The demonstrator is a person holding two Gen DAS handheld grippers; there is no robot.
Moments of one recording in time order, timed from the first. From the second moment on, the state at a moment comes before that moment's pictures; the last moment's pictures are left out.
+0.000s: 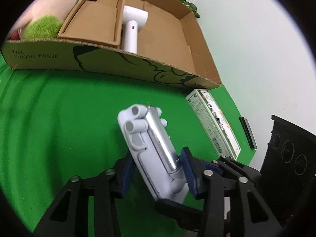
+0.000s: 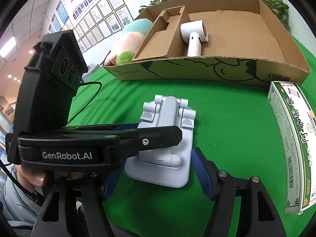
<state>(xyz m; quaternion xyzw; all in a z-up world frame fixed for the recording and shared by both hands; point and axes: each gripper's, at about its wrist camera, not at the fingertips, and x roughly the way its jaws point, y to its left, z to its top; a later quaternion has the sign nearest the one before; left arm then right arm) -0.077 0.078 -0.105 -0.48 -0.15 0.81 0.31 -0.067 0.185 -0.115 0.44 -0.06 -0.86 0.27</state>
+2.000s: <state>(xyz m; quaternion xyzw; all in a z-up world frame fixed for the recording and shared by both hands) -0.246 0.148 -0.033 -0.48 -0.15 0.80 0.33 -0.237 0.232 -0.030 0.40 -0.05 -0.89 0.23</state>
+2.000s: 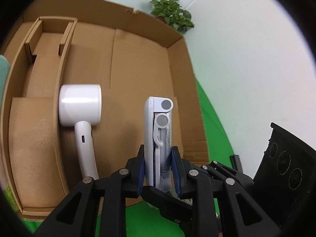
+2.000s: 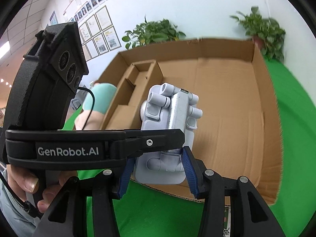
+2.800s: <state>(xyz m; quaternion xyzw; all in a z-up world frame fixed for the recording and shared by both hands) -0.255 0.155 -0.069 -0.54 -0.11 0.79 0.27 -0.254 0.240 -0.090 0.45 -0.10 -0.86 0.21</state>
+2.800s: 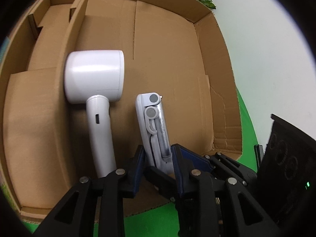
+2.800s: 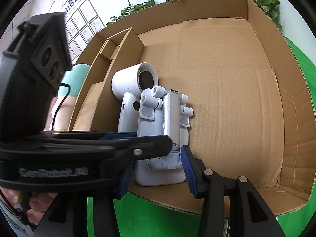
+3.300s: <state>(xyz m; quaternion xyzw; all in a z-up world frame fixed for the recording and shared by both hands) -0.197 0.066 -0.044 -0.47 -0.11 0.84 0.24 -0.264 0.238 -0.094 0.46 -0.09 -0.86 0.18</state>
